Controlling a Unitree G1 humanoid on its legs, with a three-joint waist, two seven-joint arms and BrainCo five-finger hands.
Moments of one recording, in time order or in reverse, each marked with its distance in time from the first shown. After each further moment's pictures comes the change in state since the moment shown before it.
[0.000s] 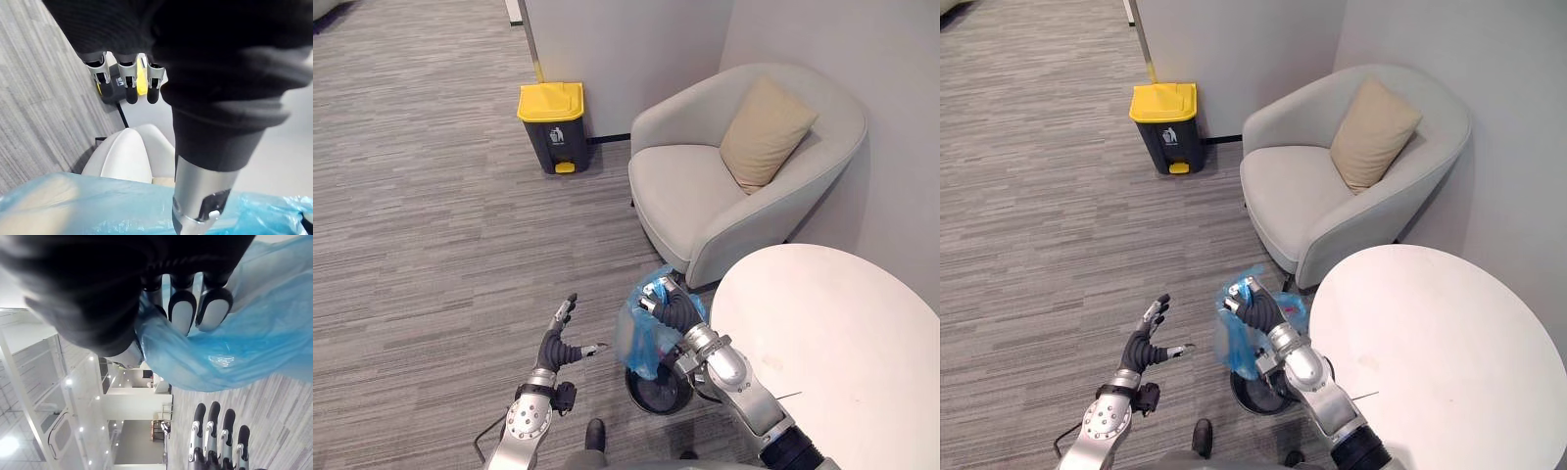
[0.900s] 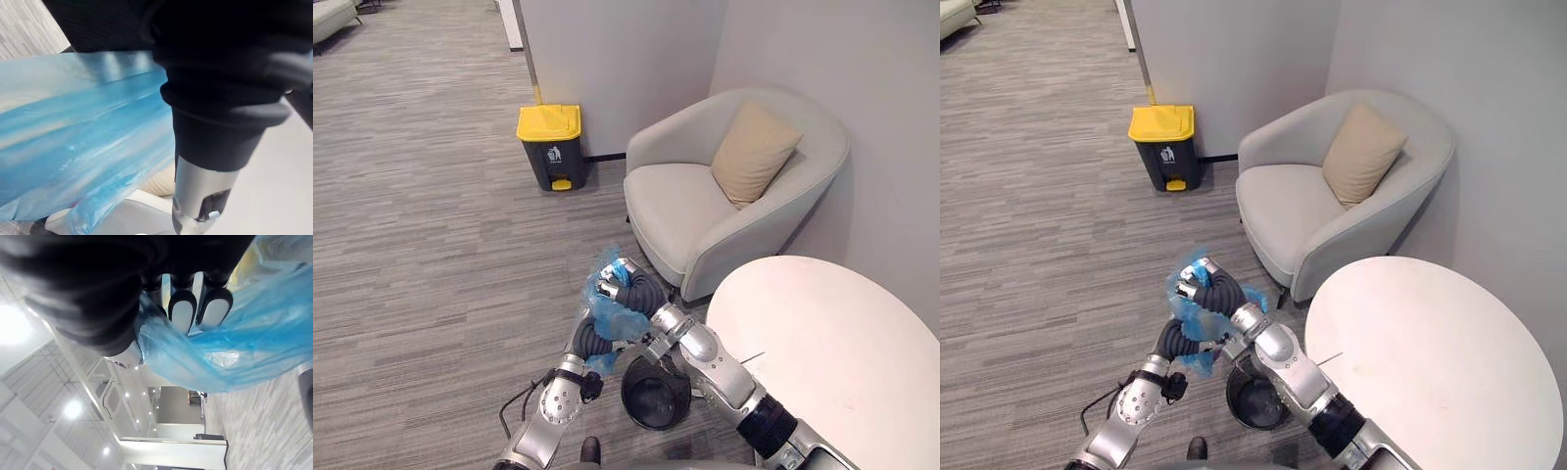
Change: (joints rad) left arm -0.109 -0.039 -0.111 0.045 0.206 0.031 0.103; right arm -0.172 0.063 0.165 -0.030 0.225 0.000 0.020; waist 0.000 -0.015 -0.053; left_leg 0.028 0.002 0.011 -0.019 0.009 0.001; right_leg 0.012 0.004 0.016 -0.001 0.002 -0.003
